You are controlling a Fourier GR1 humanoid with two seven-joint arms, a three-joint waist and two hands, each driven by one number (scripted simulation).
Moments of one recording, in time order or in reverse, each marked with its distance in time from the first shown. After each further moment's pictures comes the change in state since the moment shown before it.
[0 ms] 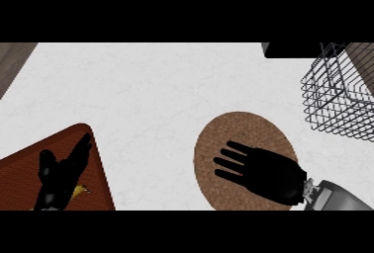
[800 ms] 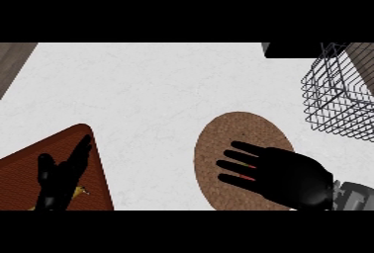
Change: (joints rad) left arm 0.010 0.020 -0.027 0.001 0.031 0.015 -0.037; right arm -0.021 -0.107 -0.060 -0.150 -0.216 0.051 0.004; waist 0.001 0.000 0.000
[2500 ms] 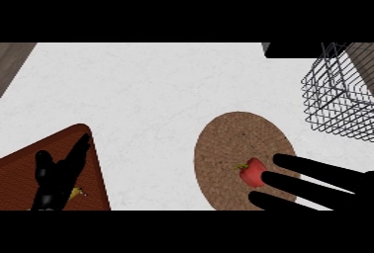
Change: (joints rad) left arm -0.020 0.069 -0.057 -0.003 0.075 0.046 0.004; right arm -0.243 -0.329 -0.335 -0.407 -0.783 0.379 0.313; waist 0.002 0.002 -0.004
